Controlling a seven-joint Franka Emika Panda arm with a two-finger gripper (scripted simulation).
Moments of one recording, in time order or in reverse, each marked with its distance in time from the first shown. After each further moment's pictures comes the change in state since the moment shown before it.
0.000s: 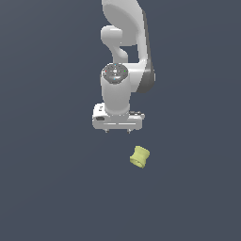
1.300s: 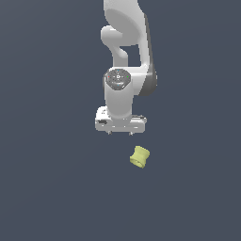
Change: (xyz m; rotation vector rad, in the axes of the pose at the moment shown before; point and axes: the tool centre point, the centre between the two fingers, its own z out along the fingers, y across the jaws) arm 0.005 -0.011 0.011 0.010 -0.016 0.038
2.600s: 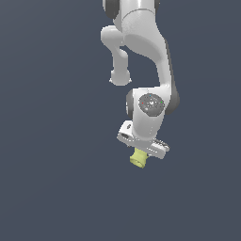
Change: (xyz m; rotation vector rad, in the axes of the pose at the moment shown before) arm 0.058 -0.086 0.042 -0.010 0.034 0.396
